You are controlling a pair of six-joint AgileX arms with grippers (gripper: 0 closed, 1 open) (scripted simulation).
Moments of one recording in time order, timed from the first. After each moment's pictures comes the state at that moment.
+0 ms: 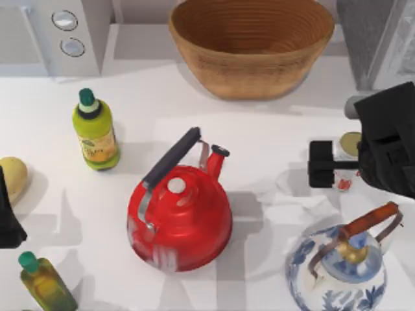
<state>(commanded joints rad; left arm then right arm) 0.00 0.00 0.00 0.00 0.00 0.00 0.46 1.55 0.76 -0.16 0.29 0.39</state>
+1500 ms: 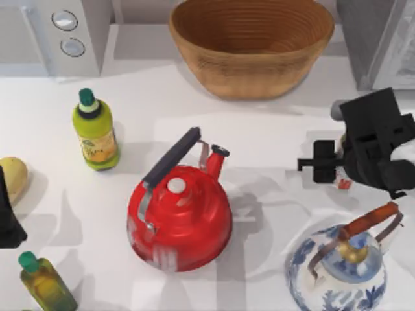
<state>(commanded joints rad) 0.00 0.00 0.00 0.00 0.00 0.00 0.41 1.80 0.81 0.05 0.26 0.35</state>
